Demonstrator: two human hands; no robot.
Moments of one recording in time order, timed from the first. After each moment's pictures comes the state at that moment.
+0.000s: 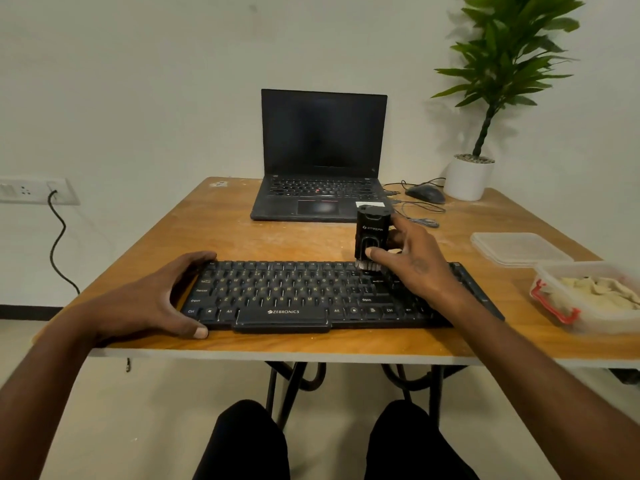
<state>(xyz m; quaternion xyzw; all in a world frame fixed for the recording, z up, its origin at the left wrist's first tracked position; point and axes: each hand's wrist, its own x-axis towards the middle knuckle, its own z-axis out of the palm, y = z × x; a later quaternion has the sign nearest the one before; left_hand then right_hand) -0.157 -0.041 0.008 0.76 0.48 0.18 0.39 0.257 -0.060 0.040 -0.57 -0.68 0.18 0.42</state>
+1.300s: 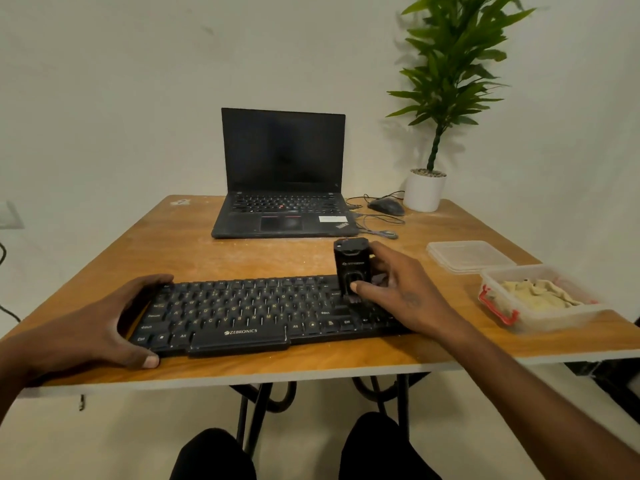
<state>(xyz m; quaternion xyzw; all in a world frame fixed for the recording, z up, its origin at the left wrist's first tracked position) -0.169 -0.016 -0.010 0.75 0.48 0.21 0.41 0.292 -0.106 0.047 -0.55 -0.72 0.16 0.39</state>
